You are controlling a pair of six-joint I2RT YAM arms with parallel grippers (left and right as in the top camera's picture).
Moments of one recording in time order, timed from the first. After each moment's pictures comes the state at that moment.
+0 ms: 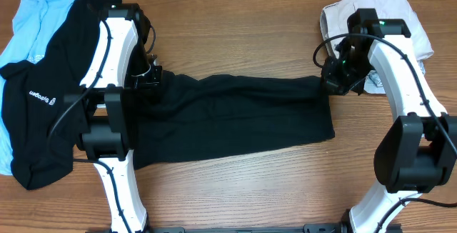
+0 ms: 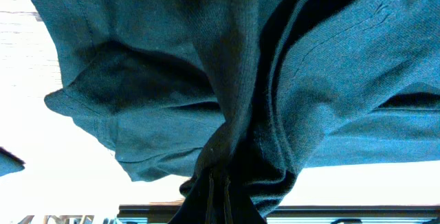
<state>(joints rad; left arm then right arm) -0.01 2.27 2.01 -1.69 0.03 -0.07 -0.01 1.93 1.64 -1.33 -0.24 0.30</state>
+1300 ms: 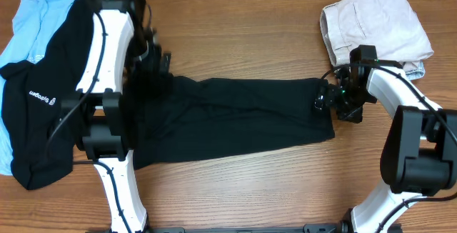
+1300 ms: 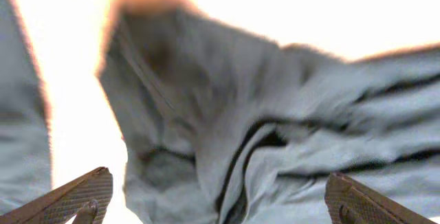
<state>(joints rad) -0.01 2.27 2.23 -1.54 0.02 0.03 -0.10 1.92 1.22 -0.86 -0.23 0.18</state>
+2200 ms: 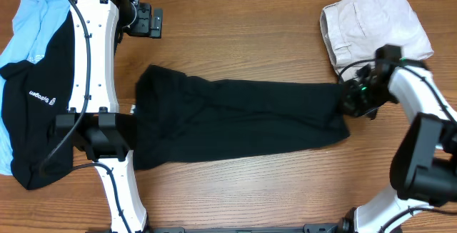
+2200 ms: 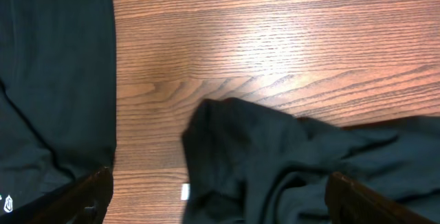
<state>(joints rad) -0.01 2.27 2.58 -1.56 0.02 0.03 -0.24 1.86 1.30 -1.02 -0.33 0.22</state>
